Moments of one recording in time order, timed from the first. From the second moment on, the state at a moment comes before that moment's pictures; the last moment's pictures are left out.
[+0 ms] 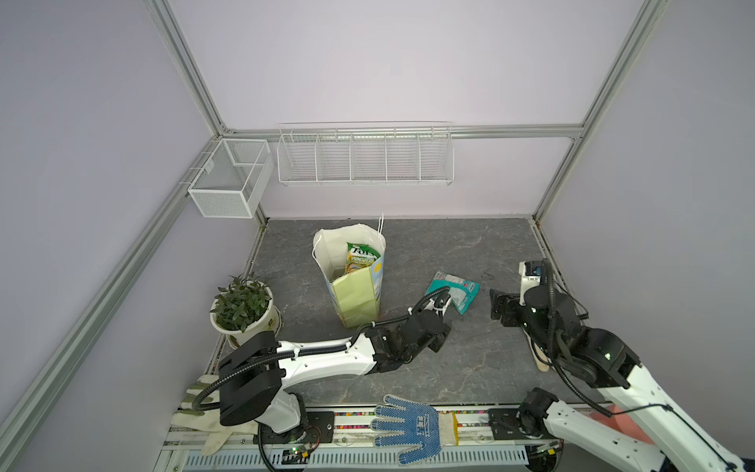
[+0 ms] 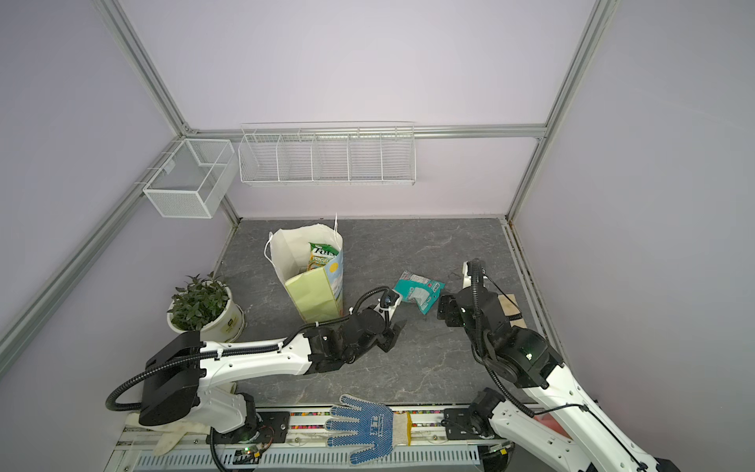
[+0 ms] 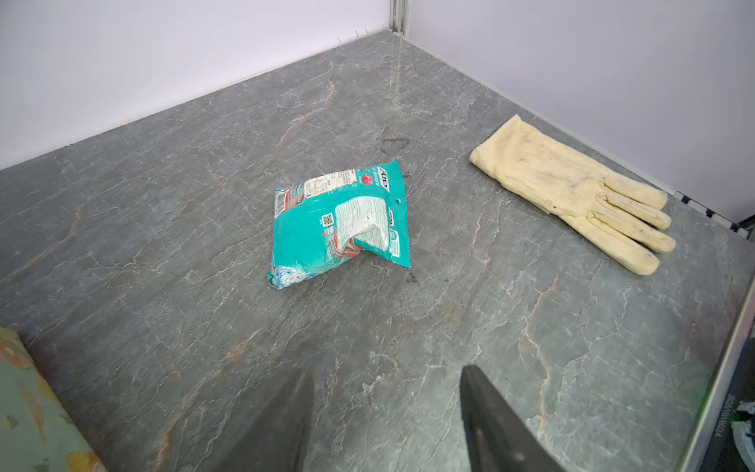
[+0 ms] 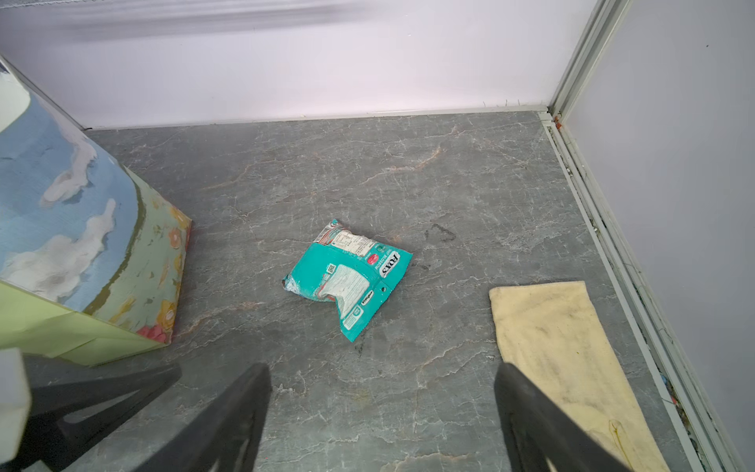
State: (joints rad) left arm -1.25 1.53 0.96 0.03 -0.40 -0.26; right arm 0.71 0.73 0.99 -0.87 0.54 0.44
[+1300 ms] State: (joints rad) left arm -1.17 1.85 1.26 0.01 -0.29 -0.26; right arm 0.69 0.54 0.77 -0.93 0.51 0.51
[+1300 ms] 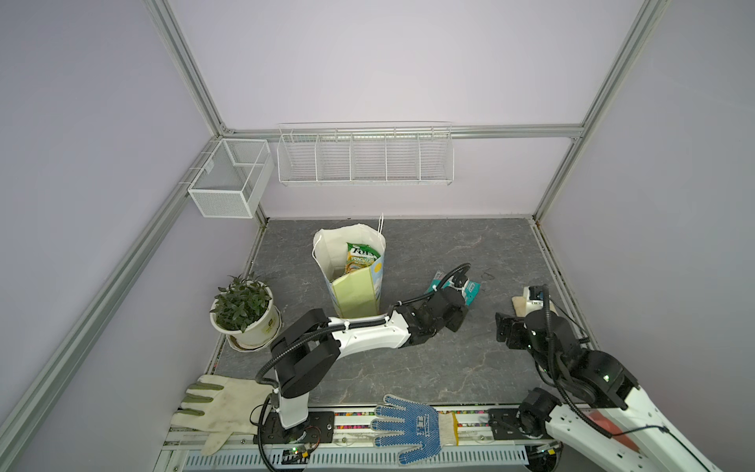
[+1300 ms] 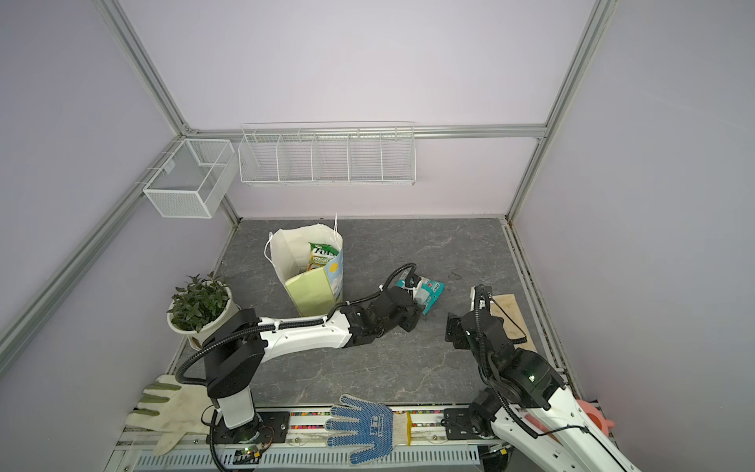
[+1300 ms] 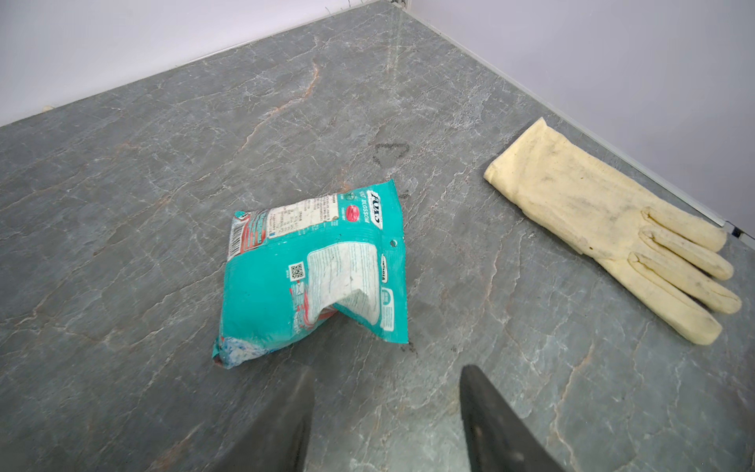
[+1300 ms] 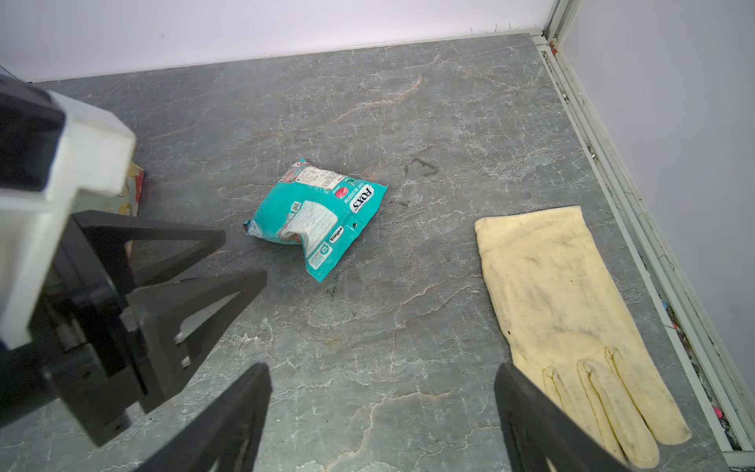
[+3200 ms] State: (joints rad) left arm -1.13 2.21 1.63 -0.14 -0.25 -0.27; right arm 0.68 0.50 0.71 -0.93 0.47 0.57
